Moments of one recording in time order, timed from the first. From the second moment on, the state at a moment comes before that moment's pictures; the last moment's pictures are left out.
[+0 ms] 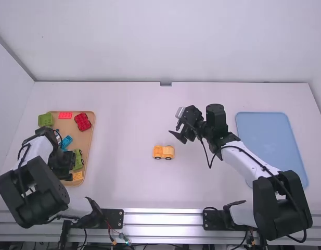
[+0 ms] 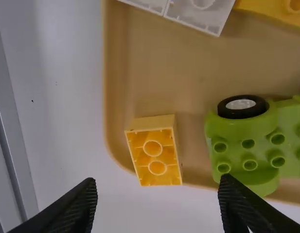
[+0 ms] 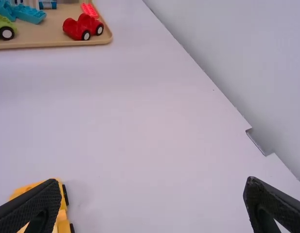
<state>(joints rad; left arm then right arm) 0.64 1.51 0.86 -1.00 -0.08 -1.08 0.30 1.44 0.73 0.17 -0.64 -0.63</state>
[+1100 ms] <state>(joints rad) 0.64 1.51 0.67 -0.73 -0.08 -1.05 0.30 1.44 0.73 0.17 -0.64 -0.61</state>
